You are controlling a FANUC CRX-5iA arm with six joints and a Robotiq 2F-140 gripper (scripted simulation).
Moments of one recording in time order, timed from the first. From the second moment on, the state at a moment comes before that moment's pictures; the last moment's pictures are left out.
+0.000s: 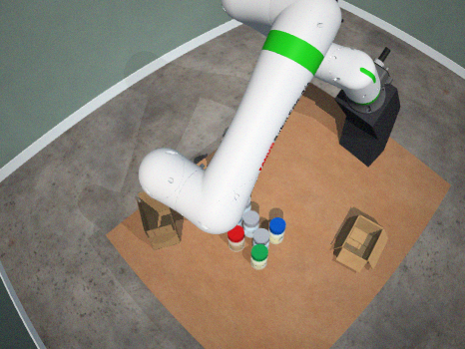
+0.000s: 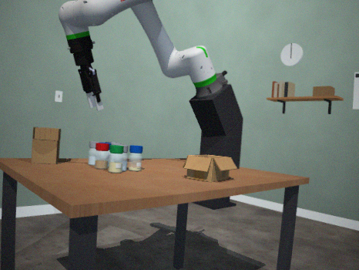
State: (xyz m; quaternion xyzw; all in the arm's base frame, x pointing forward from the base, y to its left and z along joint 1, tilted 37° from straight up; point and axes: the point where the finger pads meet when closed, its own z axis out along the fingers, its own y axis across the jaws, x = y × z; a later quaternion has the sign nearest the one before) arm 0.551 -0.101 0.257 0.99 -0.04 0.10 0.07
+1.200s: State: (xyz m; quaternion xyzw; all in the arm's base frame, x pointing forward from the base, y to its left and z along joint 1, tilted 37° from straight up) arm 0.606 -0.261 0.267 0.94 -0.01 0.27 0.20
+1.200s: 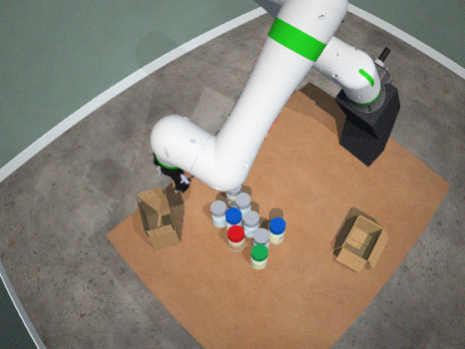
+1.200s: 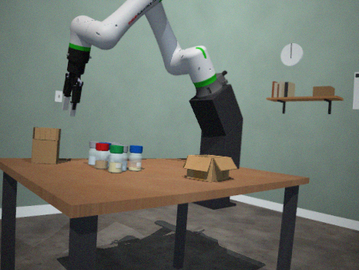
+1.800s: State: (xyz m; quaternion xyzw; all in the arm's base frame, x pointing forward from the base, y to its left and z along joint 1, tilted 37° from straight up) arm 0.618 -0.293 0.271 0.91 0.05 0.33 0.24
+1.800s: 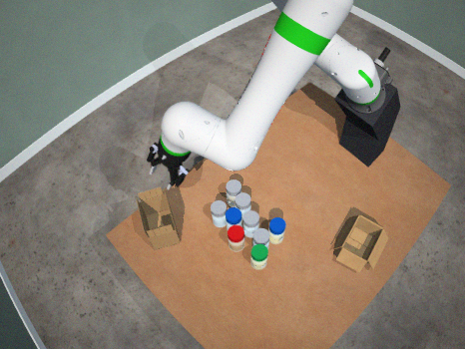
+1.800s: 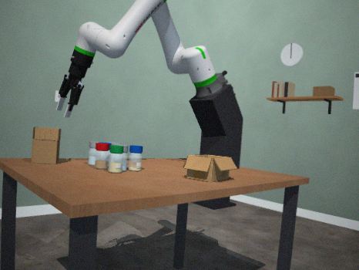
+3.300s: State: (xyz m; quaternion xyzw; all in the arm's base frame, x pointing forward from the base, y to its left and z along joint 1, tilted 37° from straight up) arm 0.578 -0.173 0.186 0.83 0.29 0.44 0.18
